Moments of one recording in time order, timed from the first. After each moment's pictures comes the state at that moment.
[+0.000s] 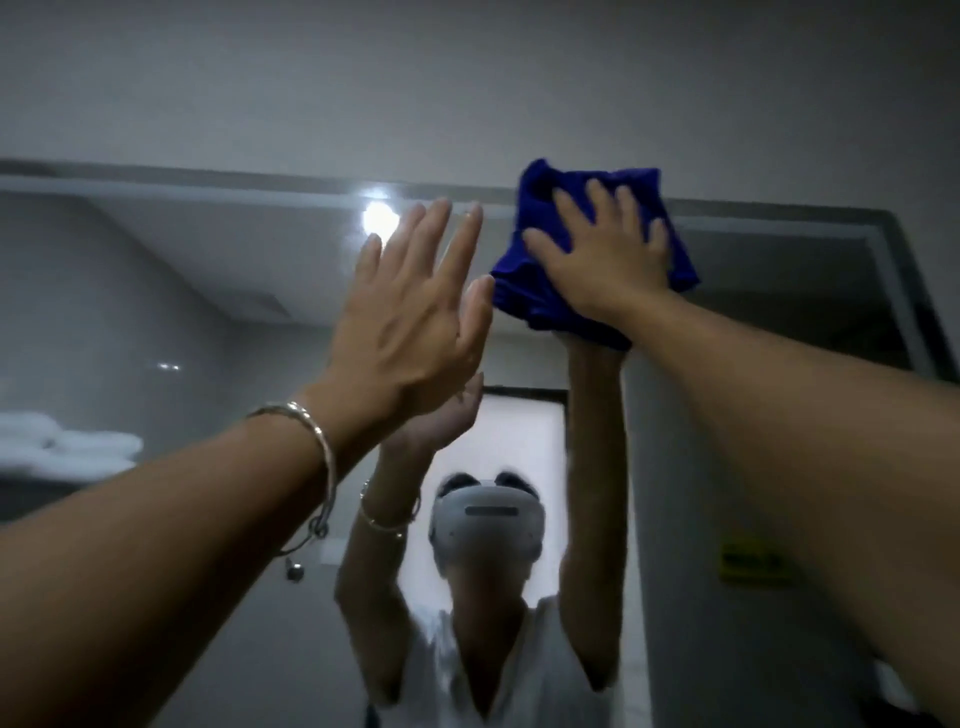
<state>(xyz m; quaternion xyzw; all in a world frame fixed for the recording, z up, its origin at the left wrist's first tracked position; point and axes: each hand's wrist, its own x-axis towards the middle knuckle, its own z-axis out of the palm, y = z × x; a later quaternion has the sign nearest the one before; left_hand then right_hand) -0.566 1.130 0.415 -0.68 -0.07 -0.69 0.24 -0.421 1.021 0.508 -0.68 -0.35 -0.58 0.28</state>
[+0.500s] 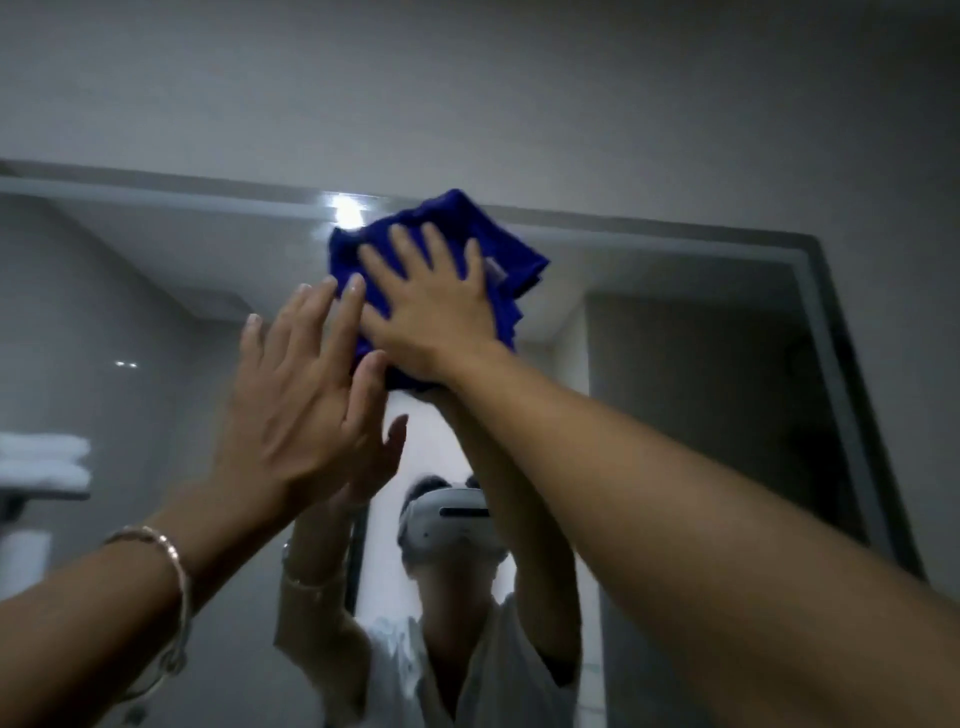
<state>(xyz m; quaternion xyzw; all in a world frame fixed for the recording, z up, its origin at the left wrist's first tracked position) -0.567 1.137 0.371 -0.69 -0.12 -0.69 0.18 -0.471 1.072 0.472 -0.63 -0.45 -0.62 0.13</state>
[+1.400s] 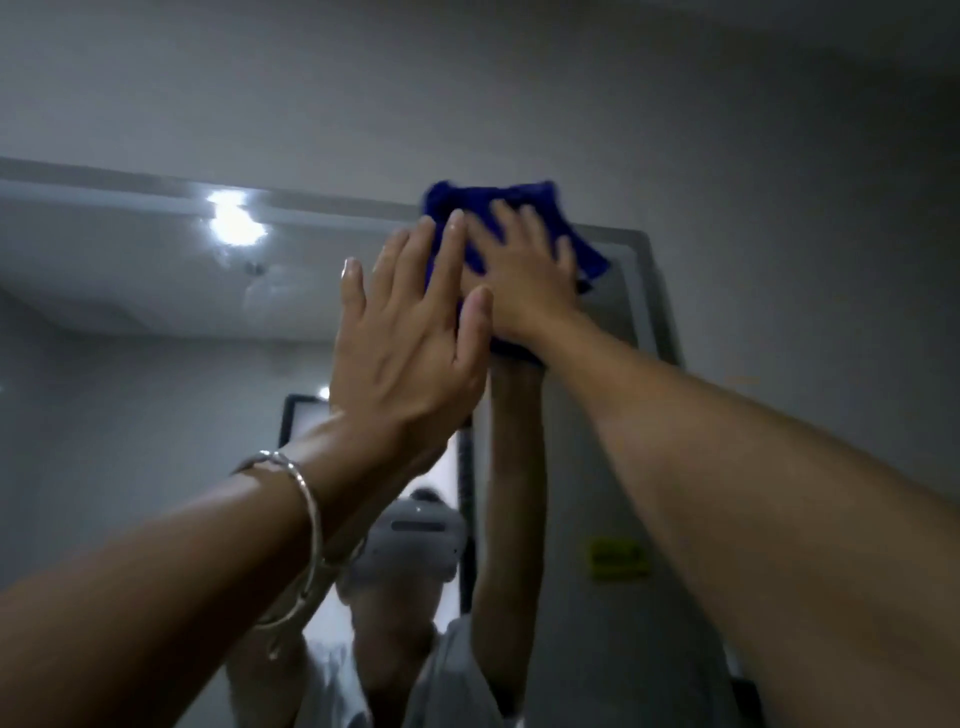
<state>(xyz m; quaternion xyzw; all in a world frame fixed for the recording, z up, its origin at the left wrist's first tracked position) -0.425 0.980 0.418 -0.69 0.02 -0.71 0.11 -0.327 0.906 0.501 -0.63 -0.43 -0.51 0.40</state>
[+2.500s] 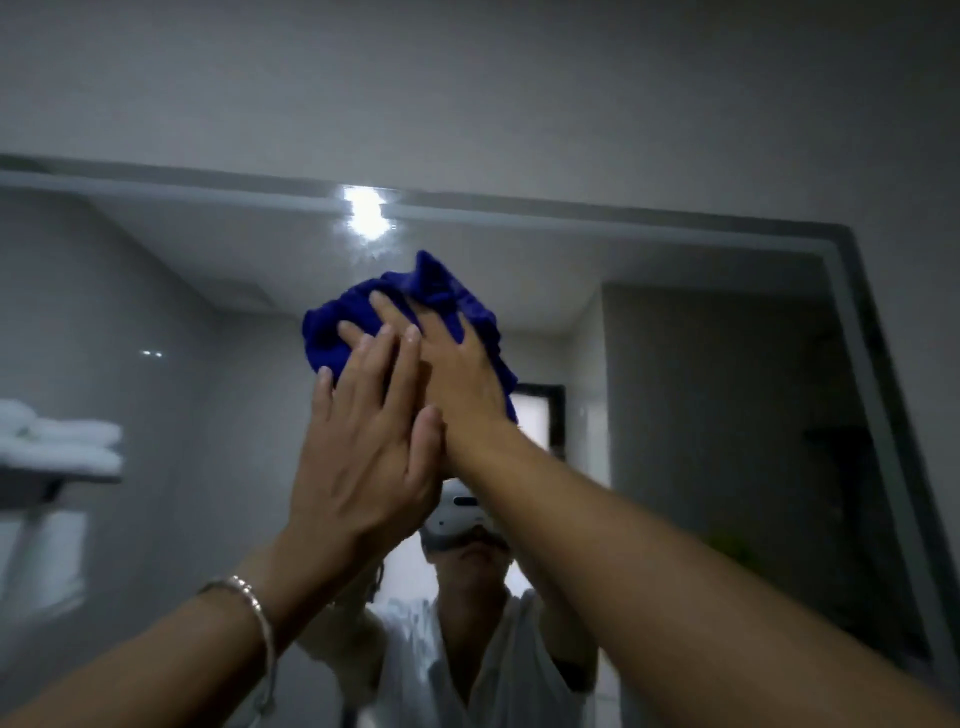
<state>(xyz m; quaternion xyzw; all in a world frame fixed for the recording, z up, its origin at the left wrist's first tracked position) -0.540 1.121 0.338 -0.72 -0.10 -0.68 0.13 -0.466 1.074 0.408 -0.59 -0.49 -0.63 0.03</state>
